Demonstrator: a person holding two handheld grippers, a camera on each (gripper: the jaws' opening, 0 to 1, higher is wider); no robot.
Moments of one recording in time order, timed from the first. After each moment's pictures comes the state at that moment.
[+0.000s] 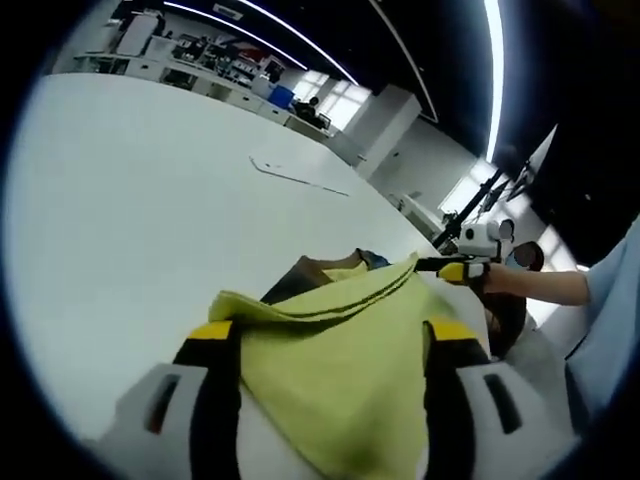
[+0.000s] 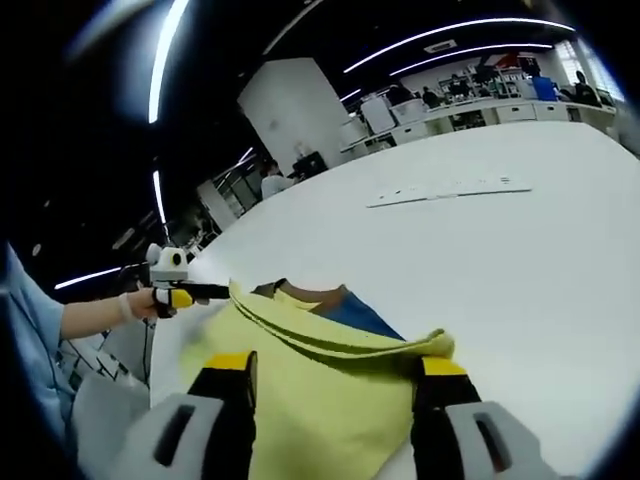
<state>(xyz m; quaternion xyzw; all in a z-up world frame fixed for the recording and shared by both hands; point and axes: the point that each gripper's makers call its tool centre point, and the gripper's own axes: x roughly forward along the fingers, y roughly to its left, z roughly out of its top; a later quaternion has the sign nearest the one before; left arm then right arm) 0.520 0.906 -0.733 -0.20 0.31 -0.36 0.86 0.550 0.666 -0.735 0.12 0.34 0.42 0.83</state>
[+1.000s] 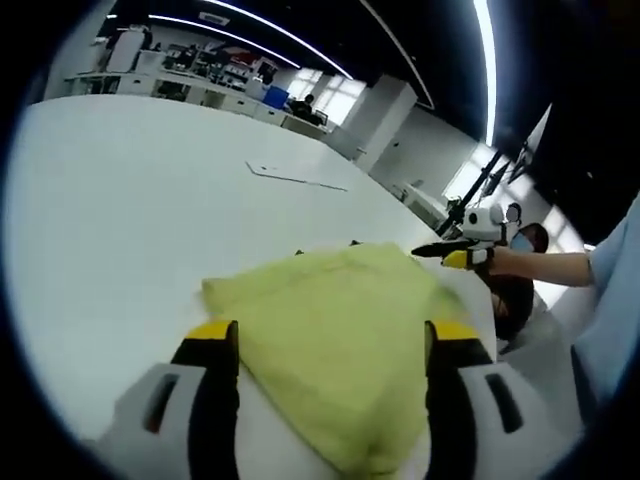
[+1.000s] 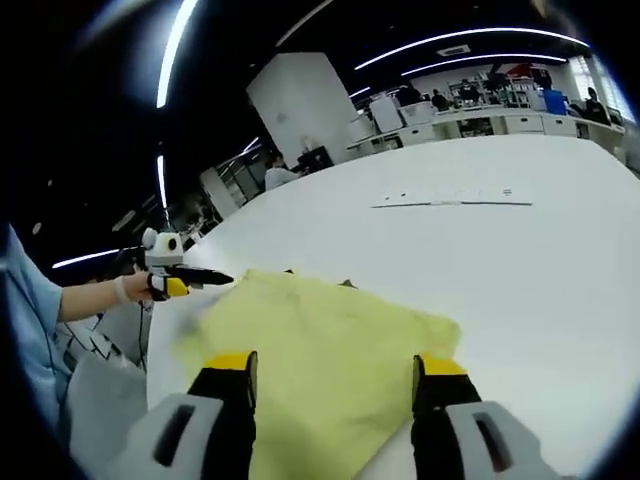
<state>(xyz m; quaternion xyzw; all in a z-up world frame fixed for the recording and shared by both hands) 0.493 0.915 -0.723 -0.16 0.31 -0.36 0.87 0.529 0.659 -0.725 0.07 0.33 0.44 0.83</state>
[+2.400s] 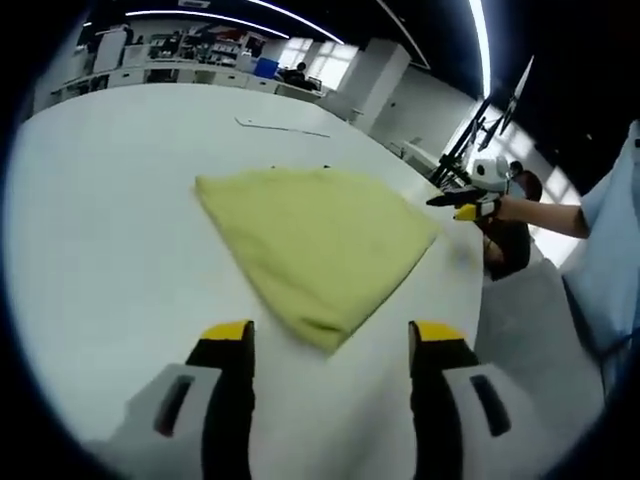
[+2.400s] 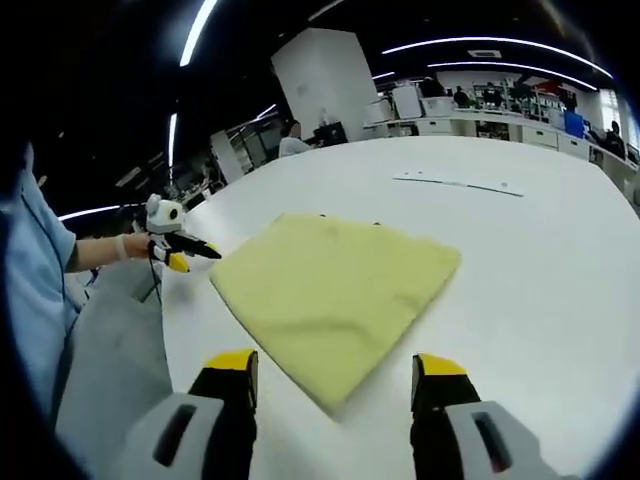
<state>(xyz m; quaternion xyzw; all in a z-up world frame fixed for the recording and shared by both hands) 0.379 0.928 -0.748 -0.10 0.37 -0.37 0.85 0.437 0.615 -0.726 0.00 0.35 0.45 0.82</state>
